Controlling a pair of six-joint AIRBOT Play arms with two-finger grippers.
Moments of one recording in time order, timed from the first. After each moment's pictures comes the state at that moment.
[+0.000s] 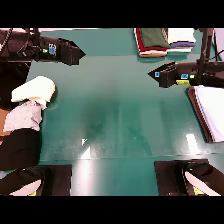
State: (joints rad) left arm -0.43 -1.15 1.59 1.20 -1.03 -1.46; right arm 0.27 -0.87 1.20 -1.05 1.03 1.41
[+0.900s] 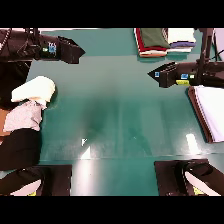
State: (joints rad) left arm -0.42 -1.15 1.59 1.26 -0.98 -1.45; right arm 0.27 -0.87 1.20 -1.05 1.03 1.41
